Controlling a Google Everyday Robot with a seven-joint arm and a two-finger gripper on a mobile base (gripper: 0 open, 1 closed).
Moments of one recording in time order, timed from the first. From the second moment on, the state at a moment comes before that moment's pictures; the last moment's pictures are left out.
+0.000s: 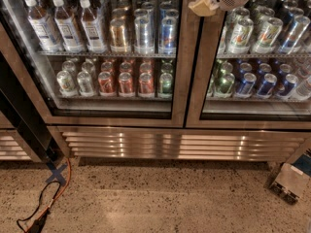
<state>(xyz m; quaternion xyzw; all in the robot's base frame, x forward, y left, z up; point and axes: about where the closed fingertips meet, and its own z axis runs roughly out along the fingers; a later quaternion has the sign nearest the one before) 0.709 -0.111 1.008 -0.57 0.68 0.02 0.45</state>
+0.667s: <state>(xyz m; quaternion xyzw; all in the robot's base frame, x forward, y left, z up) 0.711 -0.112 1.010 -0.57 0.68 0.02 0.45</state>
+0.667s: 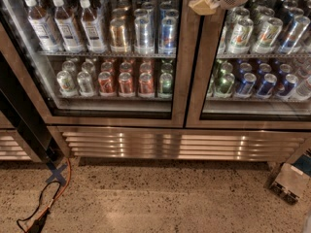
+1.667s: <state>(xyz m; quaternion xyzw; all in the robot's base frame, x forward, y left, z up) 0.712 -0.111 1.013 -0.56 0.68 0.05 0.47</state>
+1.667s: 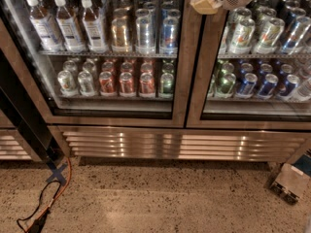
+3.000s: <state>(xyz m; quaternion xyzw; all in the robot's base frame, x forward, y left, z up) 0.713 -0.110 1.015 -0.56 0.68 0.06 0.48</state>
